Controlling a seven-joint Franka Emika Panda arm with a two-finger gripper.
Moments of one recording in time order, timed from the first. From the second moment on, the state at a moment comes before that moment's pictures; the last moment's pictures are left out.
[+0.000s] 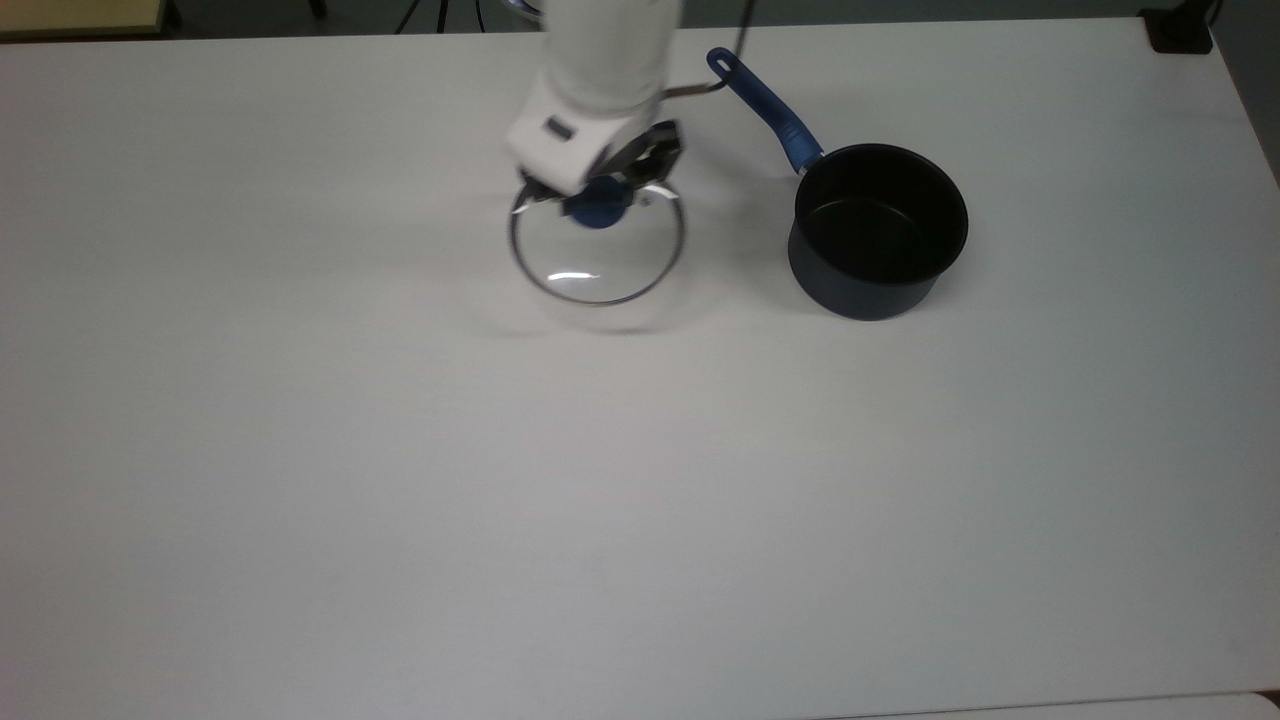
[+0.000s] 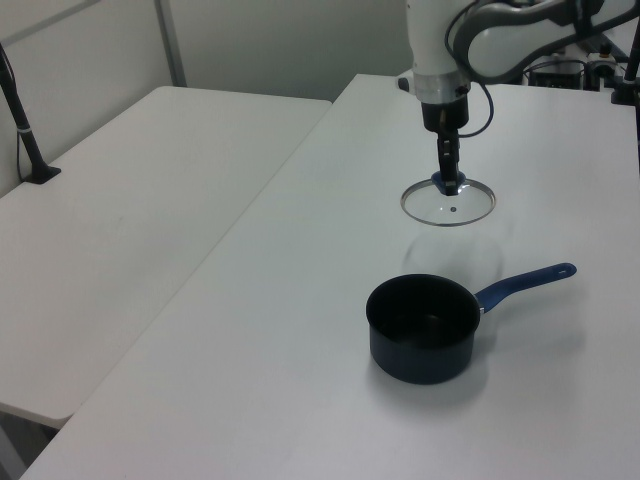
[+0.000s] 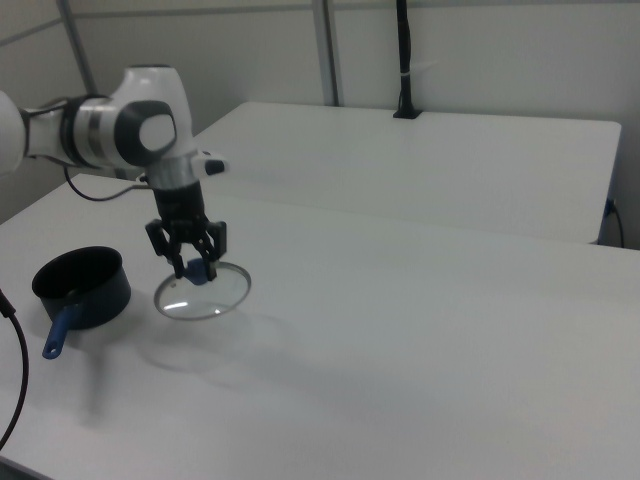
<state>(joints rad) 0.29 0.19 -0.16 -1.80 -0.03 1.85 -0.10</state>
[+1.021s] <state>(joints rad) 0.18 0.33 -0.16 -1.89 -0.09 2.02 -0.10</state>
